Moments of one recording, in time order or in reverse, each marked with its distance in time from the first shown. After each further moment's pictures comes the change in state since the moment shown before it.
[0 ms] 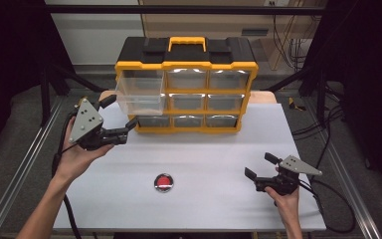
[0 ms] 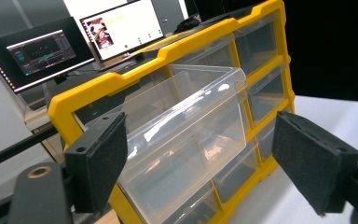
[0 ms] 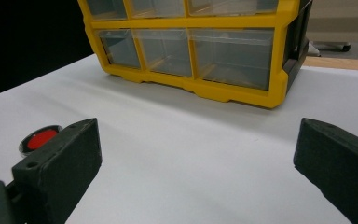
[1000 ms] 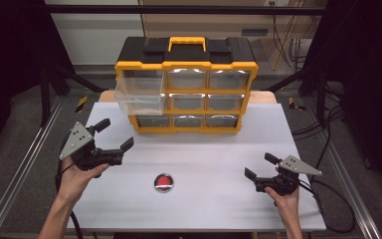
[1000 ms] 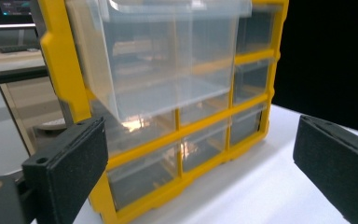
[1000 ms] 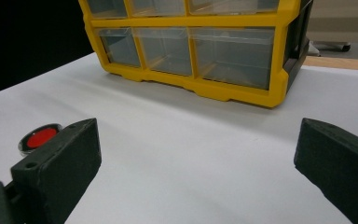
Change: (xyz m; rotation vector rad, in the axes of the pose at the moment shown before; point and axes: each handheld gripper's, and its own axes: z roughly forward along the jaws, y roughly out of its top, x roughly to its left) left arm -0.012 -0.069 -0.016 0.002 -0.036 -0.254; right arm 0.000 0.000 0.000 0.003 0.000 -0.005
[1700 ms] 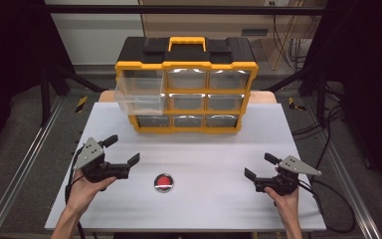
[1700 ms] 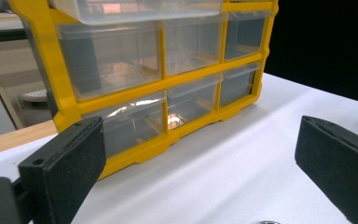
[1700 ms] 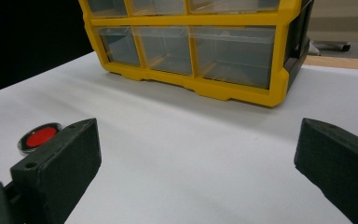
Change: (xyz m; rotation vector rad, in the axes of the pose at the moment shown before) left arm -0.012 -0.042 0.006 0.094 -0.031 -0.042; right arm 0.000 -0.001 0.001 0.004 -0.001 -0.003
